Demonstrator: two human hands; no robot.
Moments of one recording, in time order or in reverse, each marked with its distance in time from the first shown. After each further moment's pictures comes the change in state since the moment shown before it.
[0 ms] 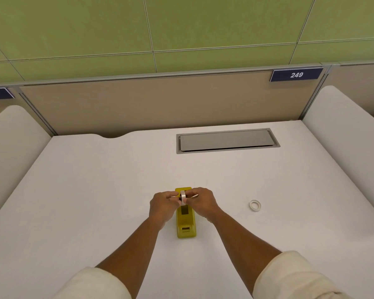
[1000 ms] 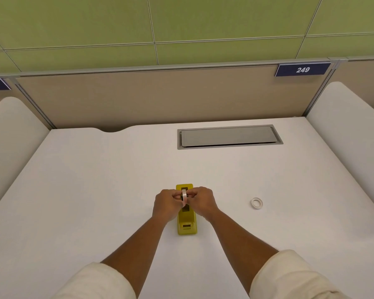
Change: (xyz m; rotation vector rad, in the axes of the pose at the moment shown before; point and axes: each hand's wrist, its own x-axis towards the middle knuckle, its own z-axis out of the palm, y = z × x) left_hand 0.007 -0.006 0.010 0.232 -0.029 0.159; right_hand 0.008 0.009 0.012 -0.134 0.012 0.005
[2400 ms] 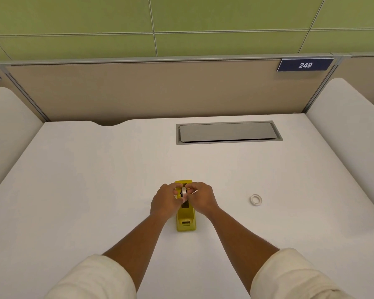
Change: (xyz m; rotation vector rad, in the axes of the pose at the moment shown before) left_hand 0.016 -0.016 0.005 0.255 0.005 0.101; right_hand 0.006 0.006 0.003 -0.013 0.047 -0.030
